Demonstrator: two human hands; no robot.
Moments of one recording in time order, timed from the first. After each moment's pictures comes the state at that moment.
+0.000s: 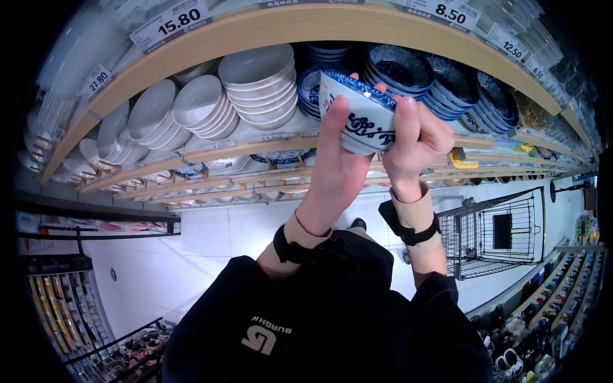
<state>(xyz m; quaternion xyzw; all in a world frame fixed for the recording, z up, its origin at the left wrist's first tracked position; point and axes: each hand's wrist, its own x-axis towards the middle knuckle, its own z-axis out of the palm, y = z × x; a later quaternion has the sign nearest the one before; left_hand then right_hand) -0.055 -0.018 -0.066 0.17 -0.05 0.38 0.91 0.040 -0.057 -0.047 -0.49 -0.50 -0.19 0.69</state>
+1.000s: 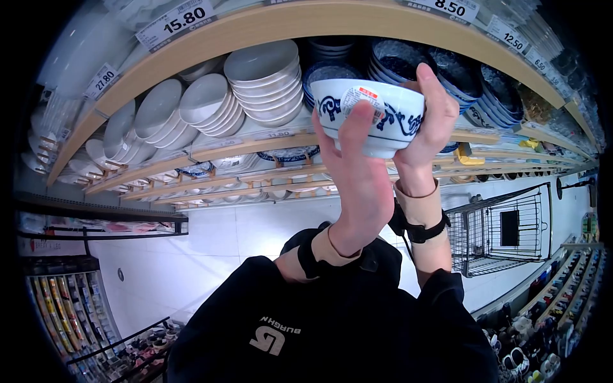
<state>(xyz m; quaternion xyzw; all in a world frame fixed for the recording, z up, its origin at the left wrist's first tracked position) -0.050 -0.063 -0.042 0.17 0.09 0.57 0.80 0.065 -0.056 -0.061 -0.47 -0.56 -0.15 0.67</state>
